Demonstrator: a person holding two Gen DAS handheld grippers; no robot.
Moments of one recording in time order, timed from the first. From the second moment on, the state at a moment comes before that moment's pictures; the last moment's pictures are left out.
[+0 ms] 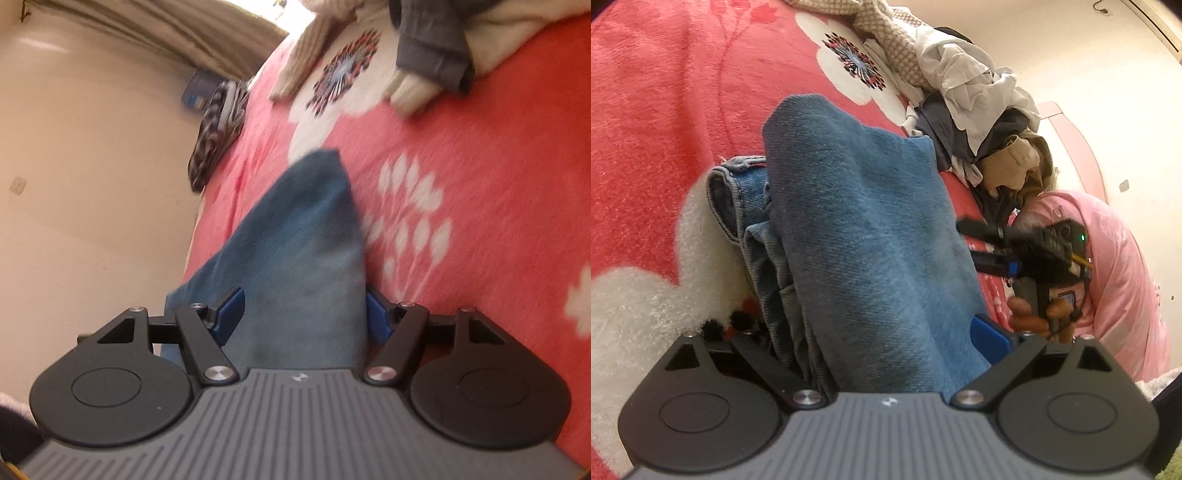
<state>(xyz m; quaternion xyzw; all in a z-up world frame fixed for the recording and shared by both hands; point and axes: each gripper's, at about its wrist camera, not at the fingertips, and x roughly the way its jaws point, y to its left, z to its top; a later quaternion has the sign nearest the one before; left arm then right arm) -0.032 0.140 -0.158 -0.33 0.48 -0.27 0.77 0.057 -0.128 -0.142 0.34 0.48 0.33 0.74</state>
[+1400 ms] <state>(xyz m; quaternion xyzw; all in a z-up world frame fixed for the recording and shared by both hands) -0.010 0.133 -0.165 -0.36 0.49 -0.24 0.76 0.022 -0.126 -0.165 0.36 0.50 0.37 0.69</state>
